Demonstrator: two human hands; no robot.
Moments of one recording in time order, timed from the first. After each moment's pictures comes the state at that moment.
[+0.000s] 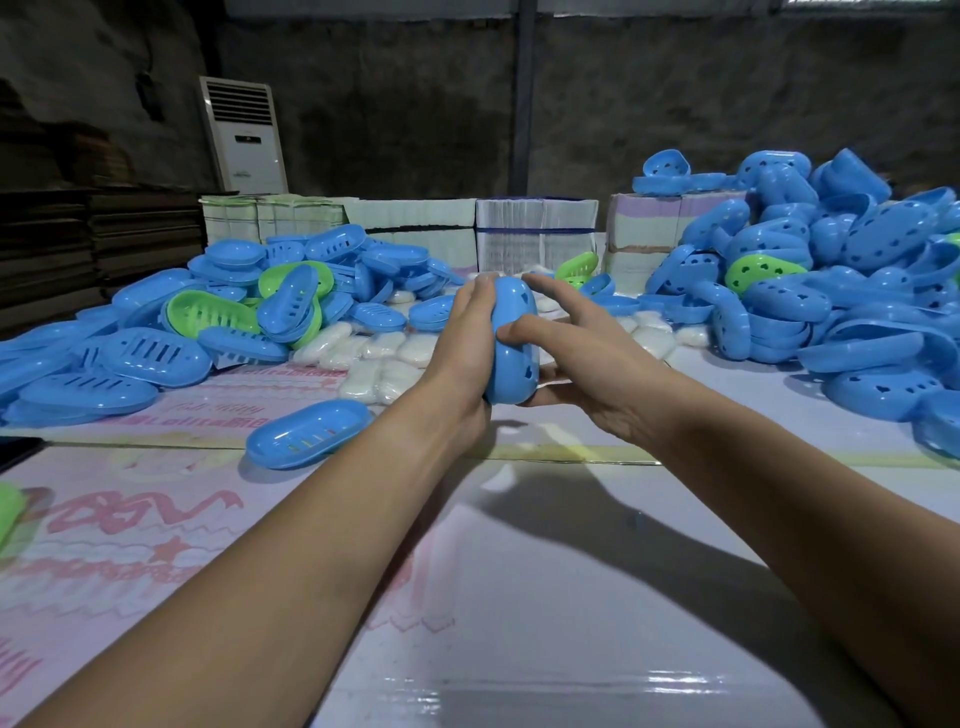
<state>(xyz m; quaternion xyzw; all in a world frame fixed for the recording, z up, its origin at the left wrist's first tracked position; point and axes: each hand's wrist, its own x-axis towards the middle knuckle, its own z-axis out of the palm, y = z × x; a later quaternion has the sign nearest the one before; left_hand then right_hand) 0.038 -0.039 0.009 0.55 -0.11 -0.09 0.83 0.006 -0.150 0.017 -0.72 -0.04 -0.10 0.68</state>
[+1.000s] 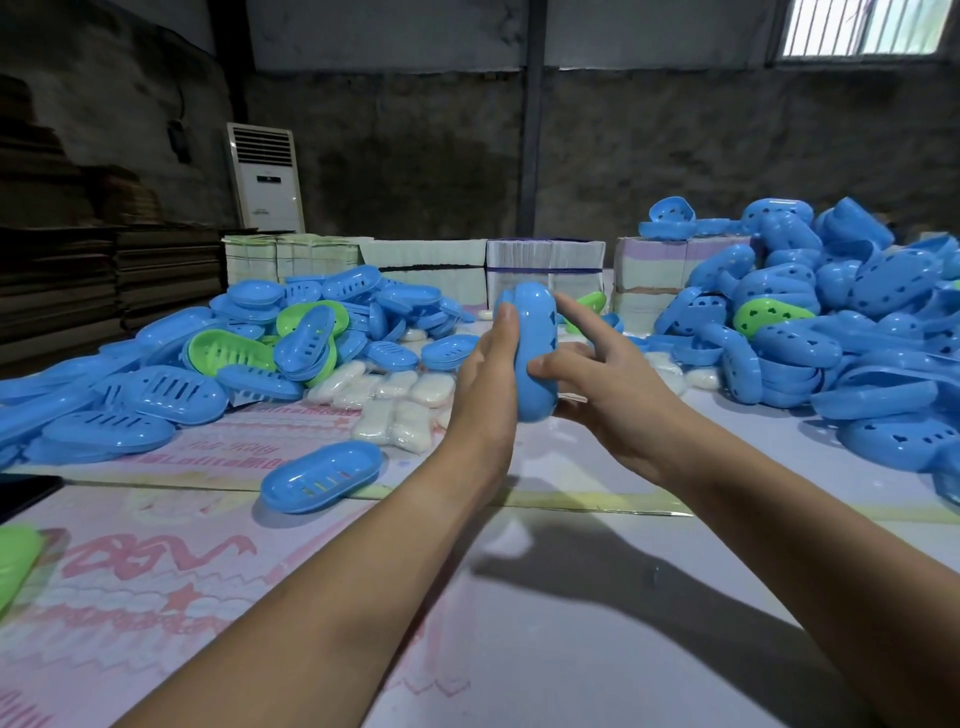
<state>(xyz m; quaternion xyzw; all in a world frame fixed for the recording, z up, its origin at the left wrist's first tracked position) 0.034 -0.045 0.008 0.56 -0.18 0.02 0.81 0.009 -0.162 0.020 -0.71 -0.16 -0.13 0.68</state>
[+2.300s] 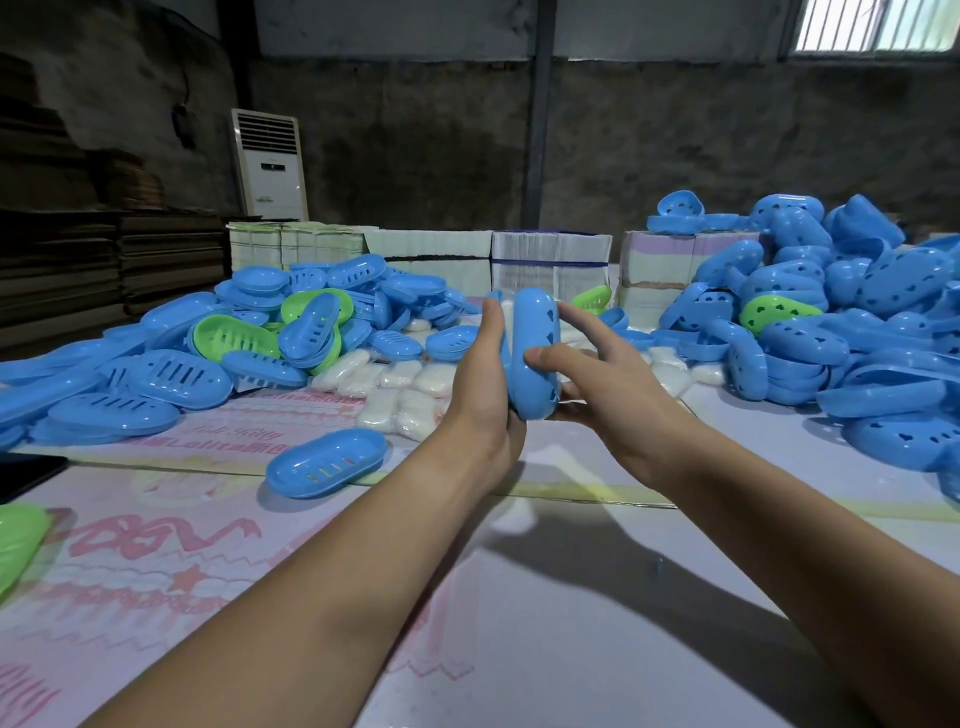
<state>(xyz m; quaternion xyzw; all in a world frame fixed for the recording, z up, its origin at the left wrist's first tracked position) 0.035 -0.038 0.011 0.48 -0.12 -0.11 0.86 0.010 -0.154 0.013 -0.72 -0.10 -0.15 0.67</state>
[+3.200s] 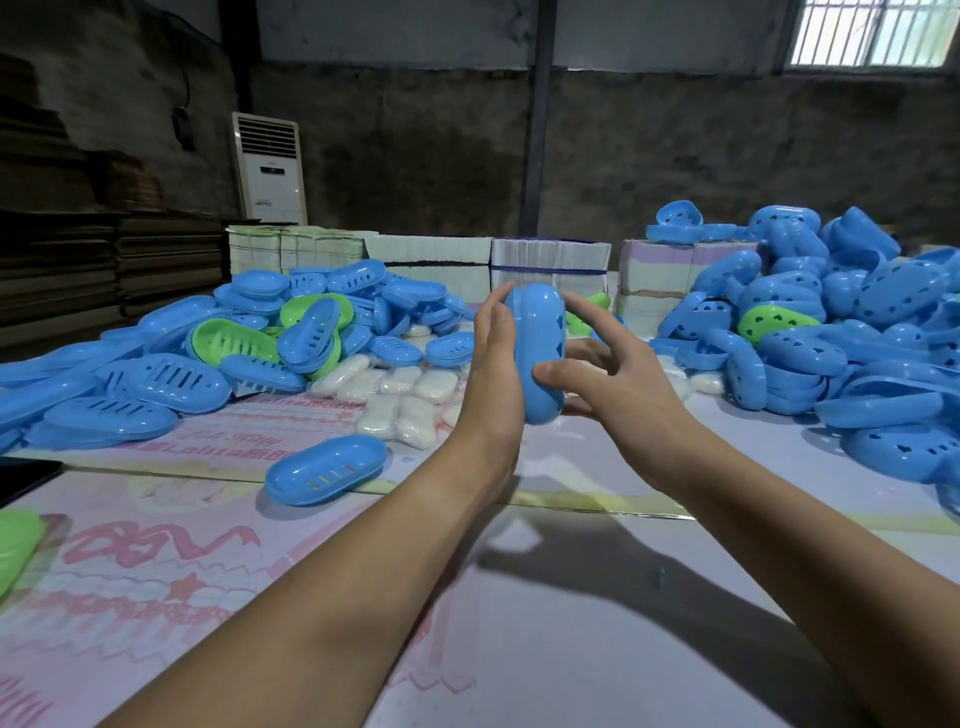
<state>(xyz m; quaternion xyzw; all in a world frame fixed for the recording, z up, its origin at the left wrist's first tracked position) 0.033 -0.044 0.010 0.53 -0.23 0.04 0.82 0.005 -0.160 0.014 -0.75 -0.14 -0.22 0.61</state>
